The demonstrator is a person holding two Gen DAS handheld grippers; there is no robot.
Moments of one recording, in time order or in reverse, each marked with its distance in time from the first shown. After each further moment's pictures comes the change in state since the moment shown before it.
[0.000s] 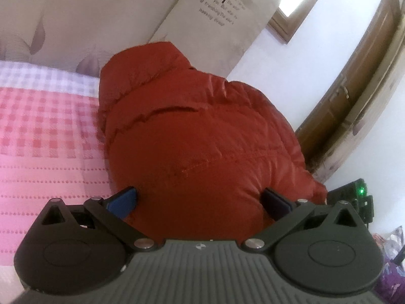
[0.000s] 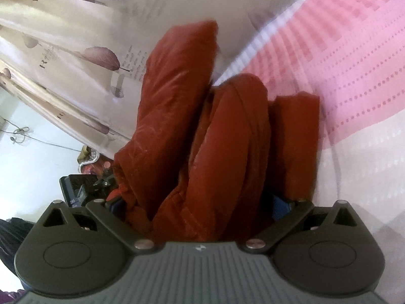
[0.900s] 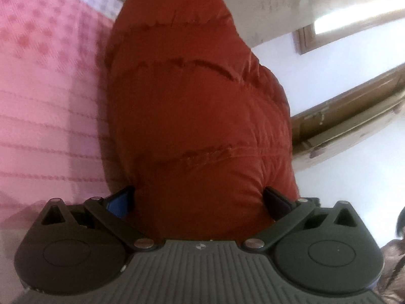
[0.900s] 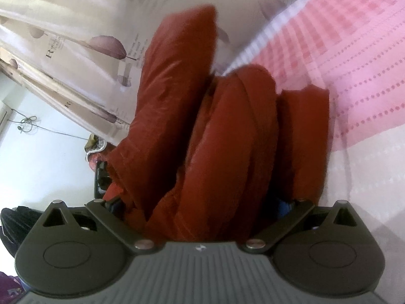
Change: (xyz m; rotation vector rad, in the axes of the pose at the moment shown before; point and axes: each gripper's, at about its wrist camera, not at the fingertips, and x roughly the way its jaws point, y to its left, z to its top) left arm 0.040 0.068 -0.010 -0.370 0.174 -0.289; right arm 0.012 -0.003 0.004 -0.017 0.063 0.048
